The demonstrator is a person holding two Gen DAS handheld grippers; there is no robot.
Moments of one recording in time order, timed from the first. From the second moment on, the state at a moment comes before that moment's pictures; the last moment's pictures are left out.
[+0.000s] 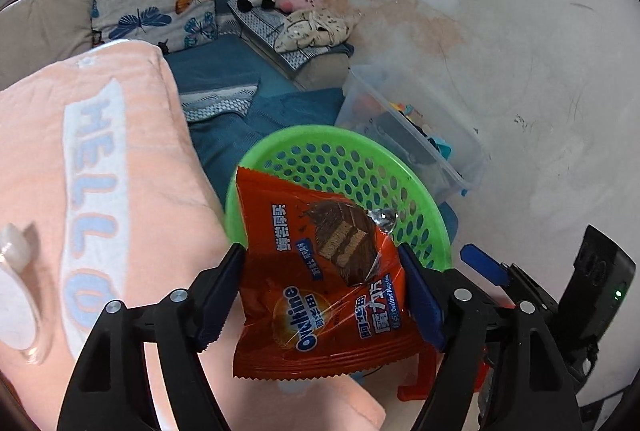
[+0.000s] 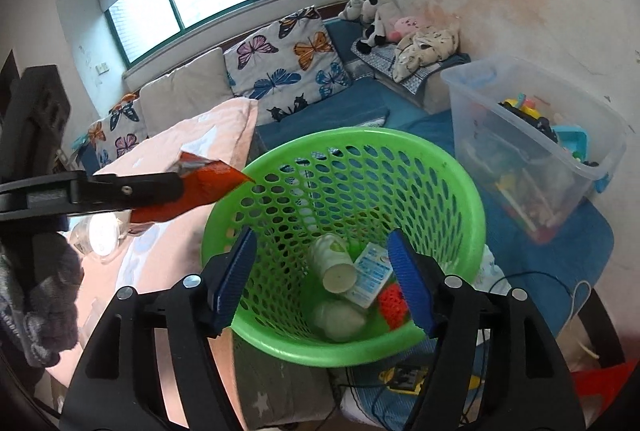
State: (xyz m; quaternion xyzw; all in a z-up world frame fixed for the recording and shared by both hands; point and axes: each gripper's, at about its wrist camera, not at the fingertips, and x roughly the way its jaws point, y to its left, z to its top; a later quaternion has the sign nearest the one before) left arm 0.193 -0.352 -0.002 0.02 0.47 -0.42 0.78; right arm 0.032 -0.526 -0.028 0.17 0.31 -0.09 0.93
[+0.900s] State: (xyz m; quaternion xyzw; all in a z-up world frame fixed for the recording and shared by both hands) left arm 0.160 -0.261 0.008 0.00 0.43 -0.37 0.83; right arm 0.020 -0.475 -0.016 0.17 0.30 -0.04 0.94
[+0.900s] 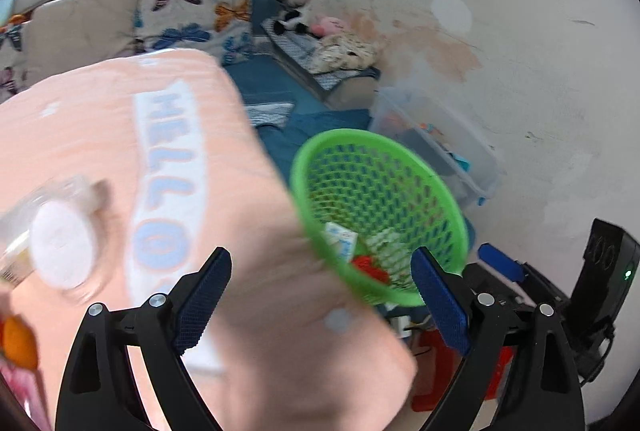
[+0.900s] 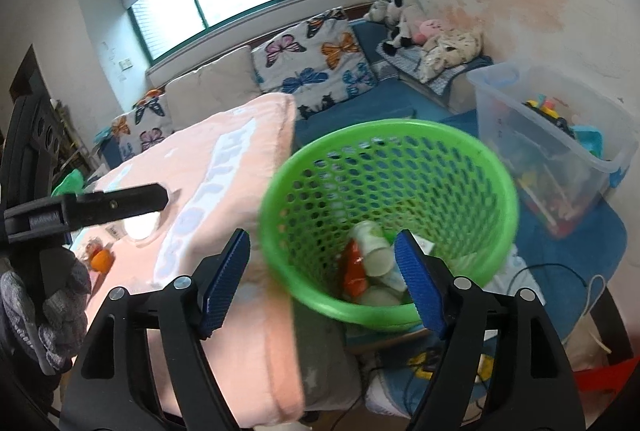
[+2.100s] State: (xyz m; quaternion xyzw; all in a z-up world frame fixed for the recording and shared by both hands) left arm 0.179 0.048 -0.057 -0.23 0.51 0.06 0.82; right arm 0.083 -0.348 -0.022 0.12 0.34 0.11 0.93
